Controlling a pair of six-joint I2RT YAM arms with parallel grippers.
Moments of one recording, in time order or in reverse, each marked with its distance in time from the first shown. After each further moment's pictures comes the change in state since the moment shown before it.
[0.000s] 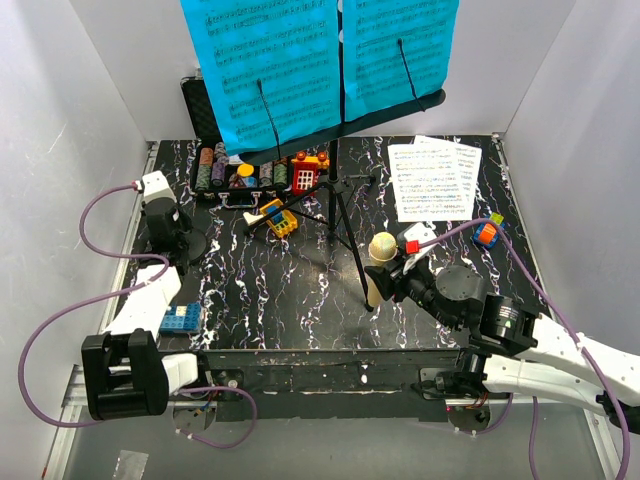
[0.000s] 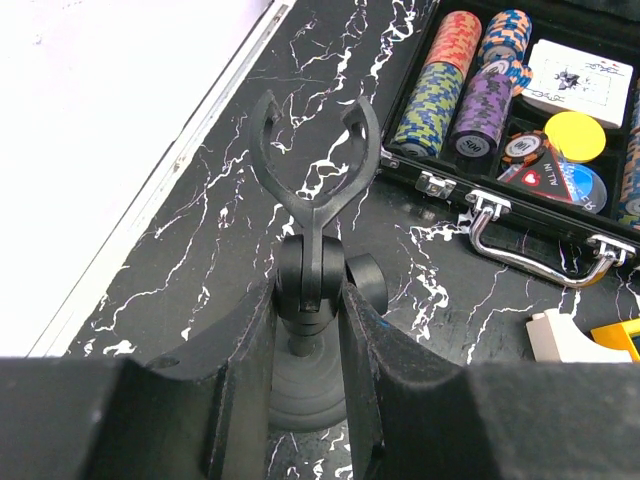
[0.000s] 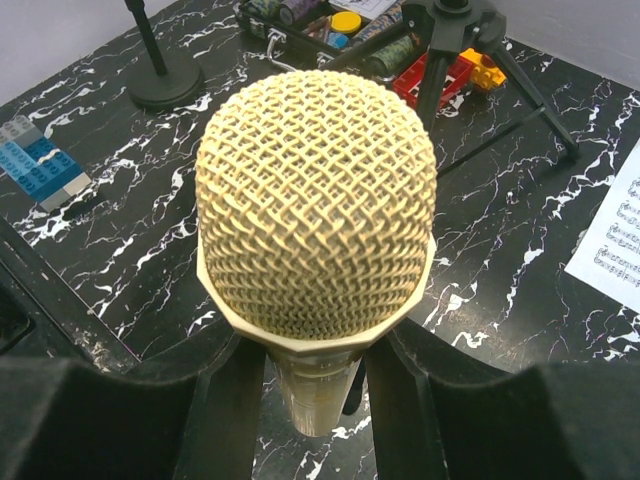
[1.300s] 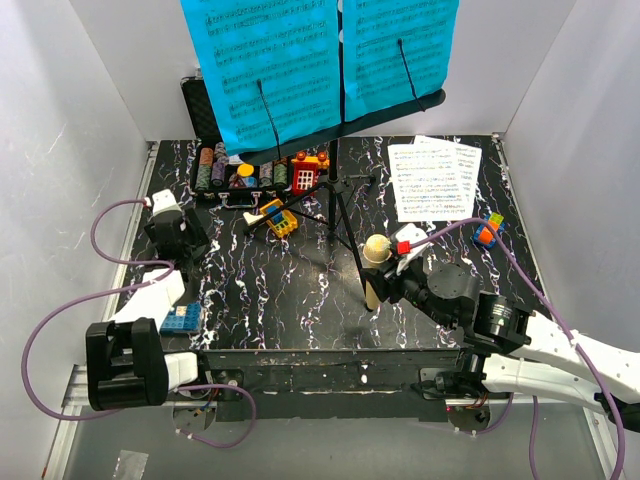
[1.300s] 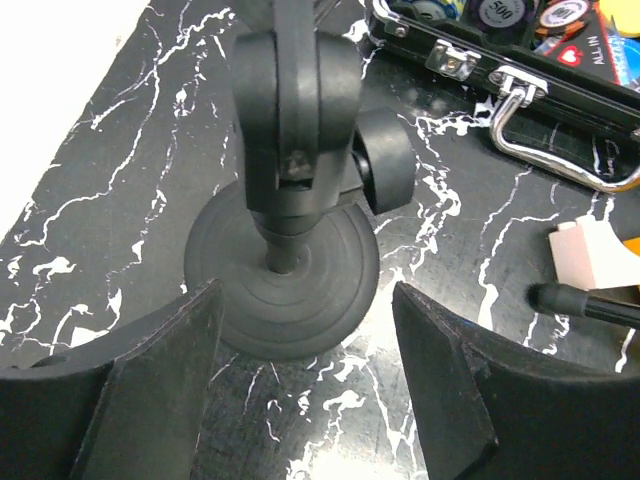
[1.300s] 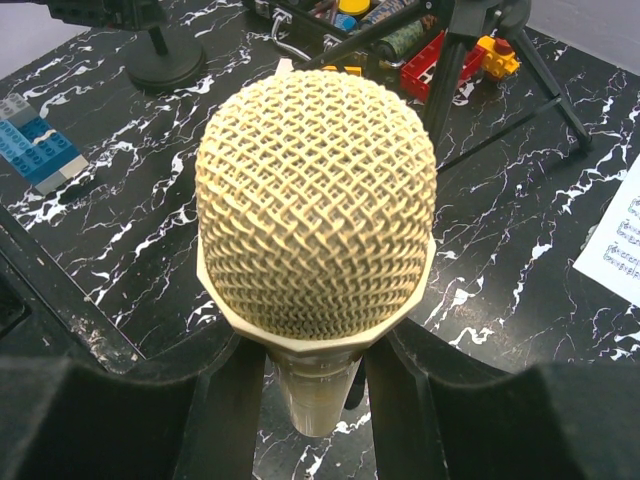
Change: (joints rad) left arm 0.000 0.054 -0.080 -0.049 0.074 -0.097; right arm 0.000 0.037 0.000 -0.002 -0.018 -0.002
